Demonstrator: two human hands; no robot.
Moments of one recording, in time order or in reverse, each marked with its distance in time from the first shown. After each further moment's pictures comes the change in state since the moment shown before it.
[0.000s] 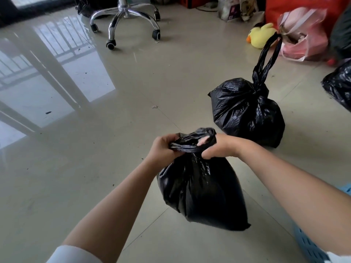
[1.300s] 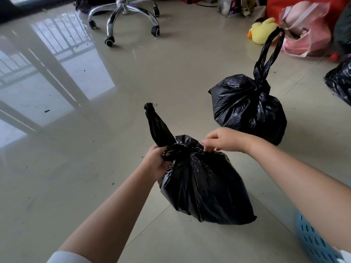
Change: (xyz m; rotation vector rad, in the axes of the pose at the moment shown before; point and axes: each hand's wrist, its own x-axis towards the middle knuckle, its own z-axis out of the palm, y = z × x) left_hand -0.009 -0.013 0.002 -0.754 0.184 -0.429; right_hand -0.004 0.013 -0.008 0.023 0.048 -0.001
